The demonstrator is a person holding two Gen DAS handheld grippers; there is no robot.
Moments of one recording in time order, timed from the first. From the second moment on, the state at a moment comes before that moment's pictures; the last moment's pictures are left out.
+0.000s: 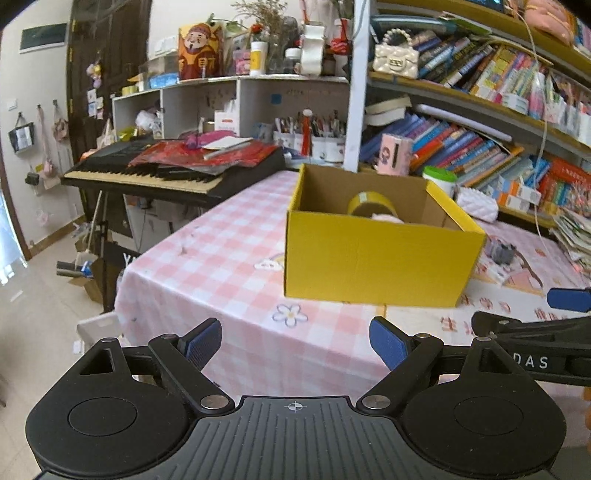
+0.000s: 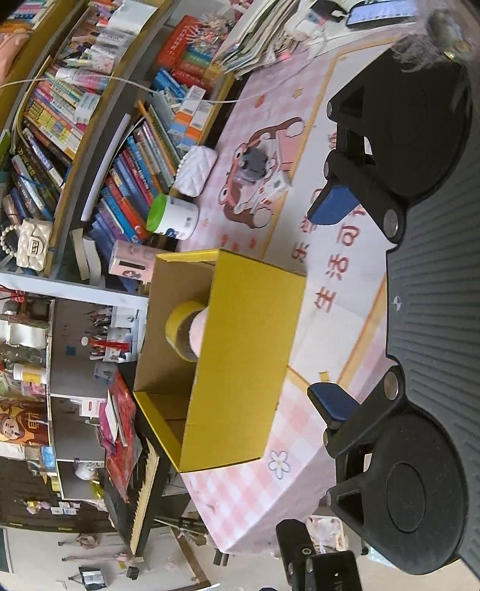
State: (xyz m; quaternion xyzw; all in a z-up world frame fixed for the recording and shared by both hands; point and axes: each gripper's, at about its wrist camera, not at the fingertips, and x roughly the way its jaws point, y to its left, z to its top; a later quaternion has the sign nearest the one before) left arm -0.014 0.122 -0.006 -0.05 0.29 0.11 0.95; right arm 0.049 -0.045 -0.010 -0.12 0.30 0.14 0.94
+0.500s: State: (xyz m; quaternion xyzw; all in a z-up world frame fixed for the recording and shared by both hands) left arm -0.027 0.097 -0.020 -0.04 0.32 0.06 0.94; right arm 0.020 -0.076 -0.023 -0.10 0.32 0.08 0.94
